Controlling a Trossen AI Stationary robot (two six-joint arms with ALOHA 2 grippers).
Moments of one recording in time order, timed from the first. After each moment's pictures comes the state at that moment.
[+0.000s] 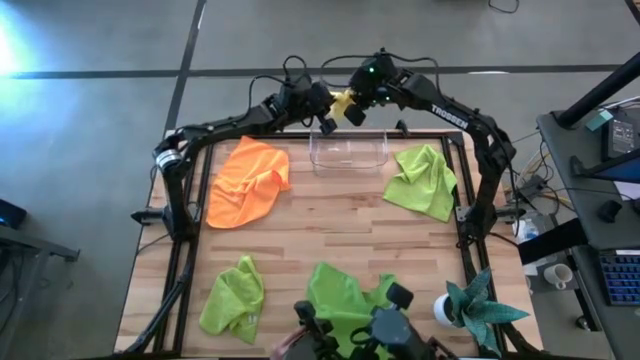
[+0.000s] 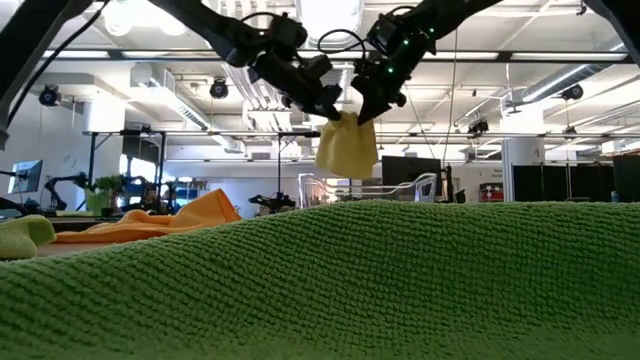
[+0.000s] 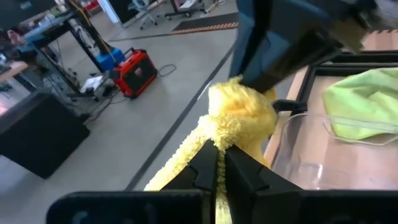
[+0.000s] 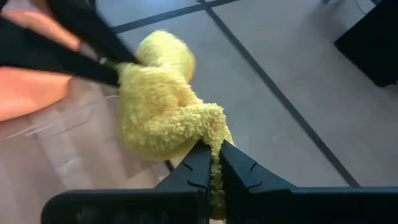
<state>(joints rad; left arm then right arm) 0.60 1.87 1.56 0.03 -0.09 0.35 -0.72 1.86 1.80 -0.66 0.03 -0.26</state>
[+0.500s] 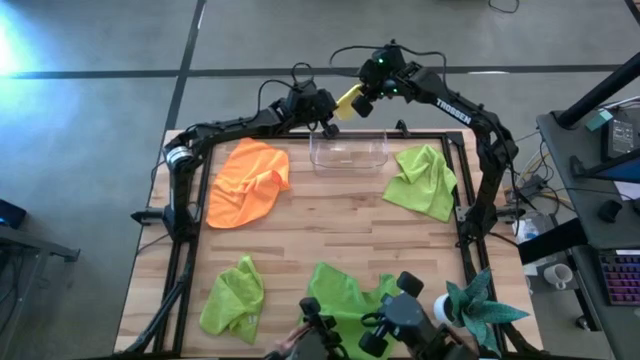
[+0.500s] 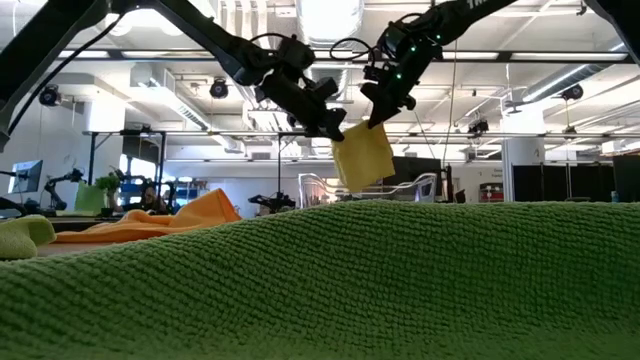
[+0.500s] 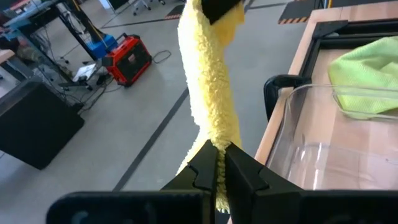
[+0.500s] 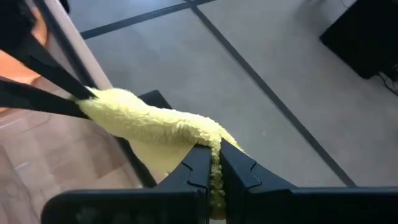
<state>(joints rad) 0.61 1.95 1.56 0.04 -0.08 0.35 -0.80 1.86 1.79 -0.65 0.01 -0.29</state>
